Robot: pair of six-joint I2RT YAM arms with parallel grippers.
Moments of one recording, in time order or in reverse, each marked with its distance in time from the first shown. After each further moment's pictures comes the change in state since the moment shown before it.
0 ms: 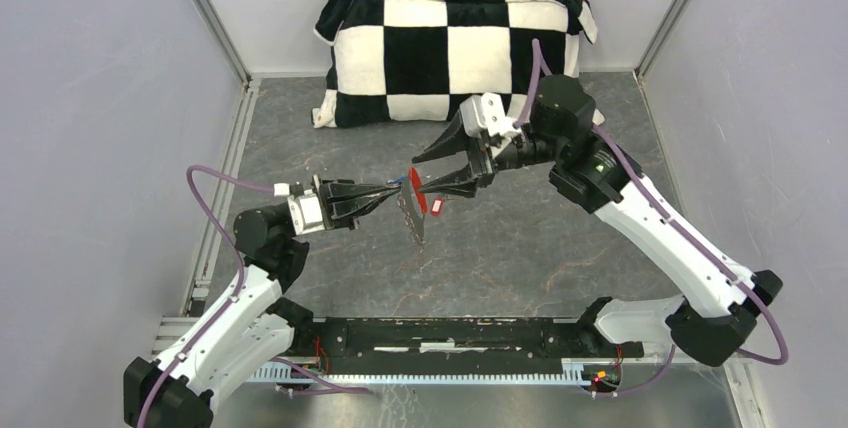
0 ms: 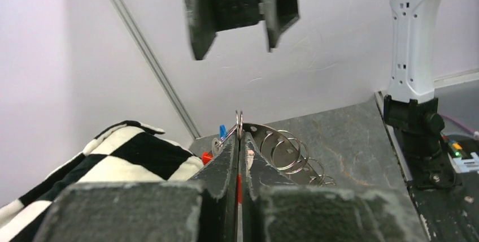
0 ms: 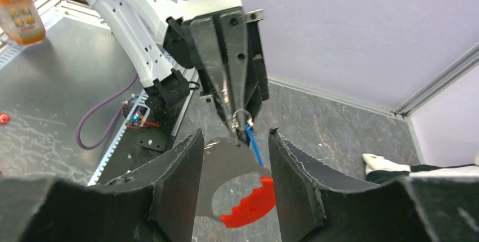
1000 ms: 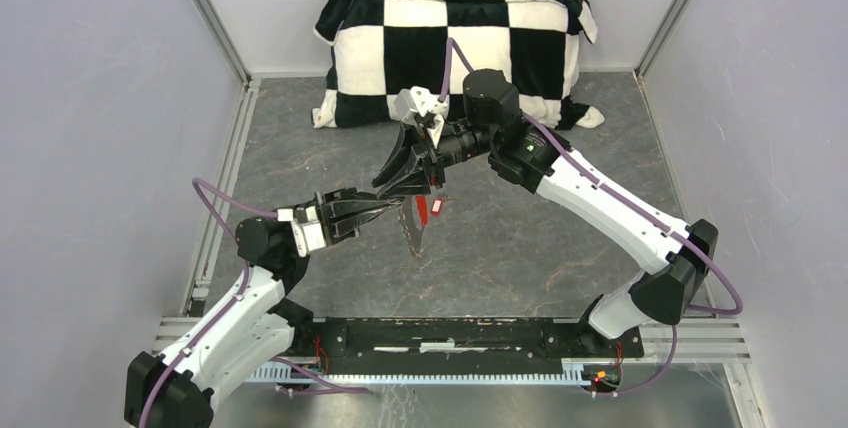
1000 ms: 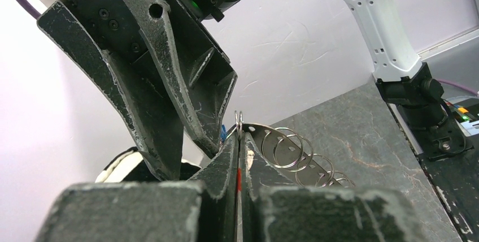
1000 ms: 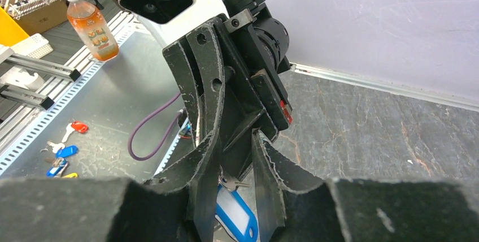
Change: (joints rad) left arm 0.000 0.013 -0.042 0.122 0.112 0.079; right arm 0.091 0.228 0.088 0.044 -0.104 0.151
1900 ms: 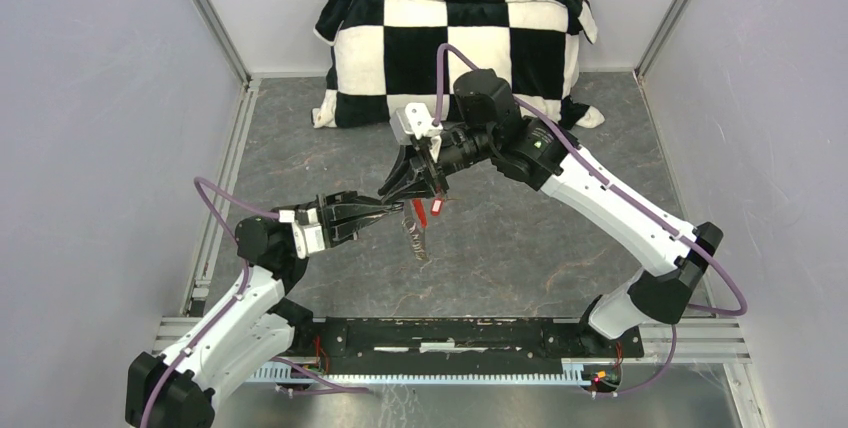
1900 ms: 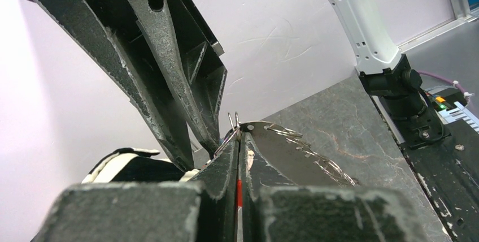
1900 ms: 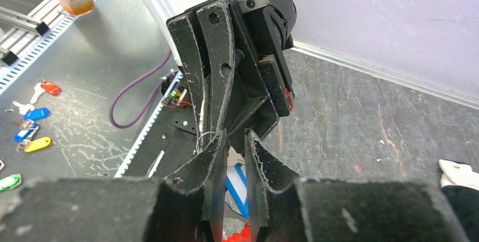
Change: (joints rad) left arm 0.011 0.006 -0.002 0.001 0.063 -0.018; right arm 0.047 0.014 0.141 -0.360 0.092 -0.323
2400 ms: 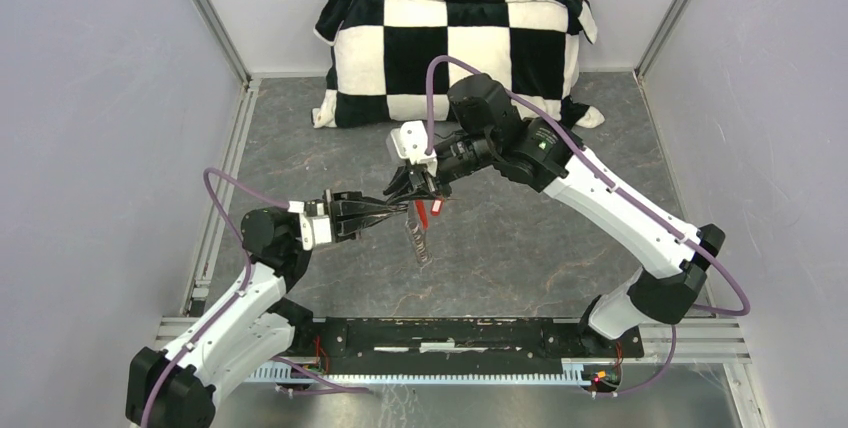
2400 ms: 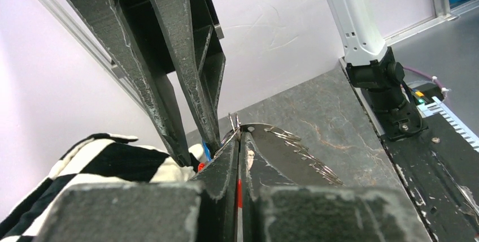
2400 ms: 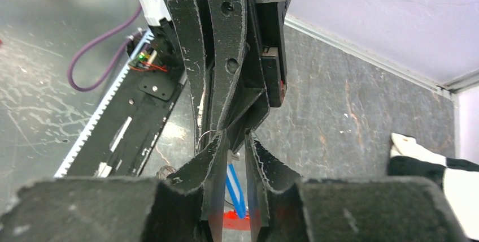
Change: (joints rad) left arm 0.002 0.025 0.010 -0.078 0.026 -0.003; right arm 0.038 0.004 0.067 -0.197 0.159 -0.238
